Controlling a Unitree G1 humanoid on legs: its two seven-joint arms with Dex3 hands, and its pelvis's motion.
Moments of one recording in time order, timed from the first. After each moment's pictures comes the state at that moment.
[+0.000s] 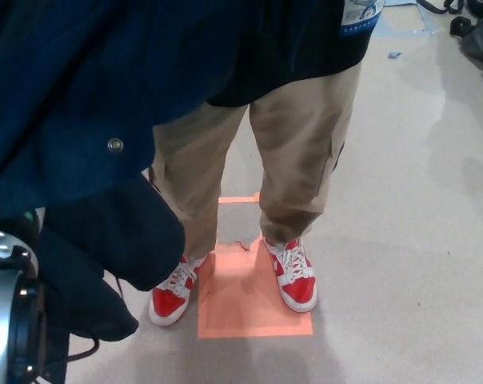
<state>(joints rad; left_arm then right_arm) -1.03 0.39 0.11 1.18 -0.08 -0.08 -0.33 -1.46 -0.41 -0.01 0.21 -0.04 0.30 0.54</state>
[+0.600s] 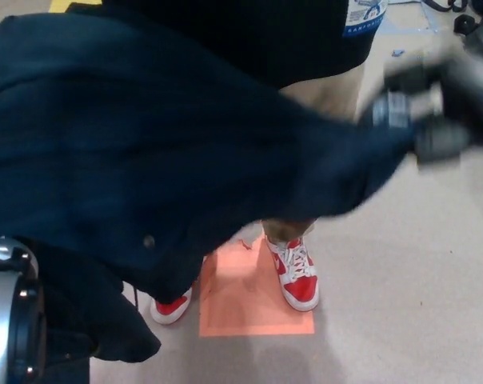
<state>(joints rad) -1.02 0.38 0.11 1.18 -0.08 -0.08 -0.34 -0.62 -0.47 0.08 0.40 -0.05 0.19 0.54</state>
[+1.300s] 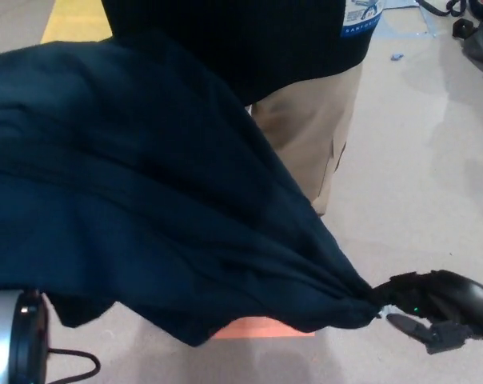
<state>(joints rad) -0.96 0.38 0.13 1.19 -0.08 -0.08 -0.39 -0.42 -0.51 0.31 0.87 -0.04 -0.13 0.50</state>
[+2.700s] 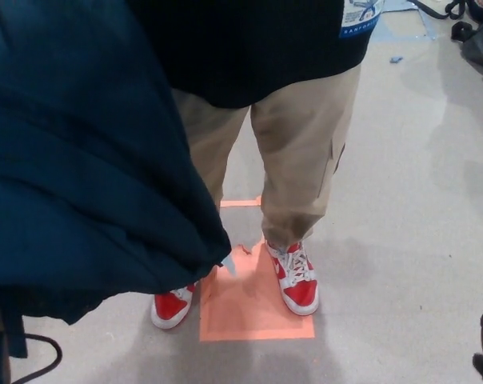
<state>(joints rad) -0.92 0.48 0.22 0.95 -0.12 -0.06 -0.44 -0.32 -0.40 -0.24 1.24 0.13 -0.18 0.42</state>
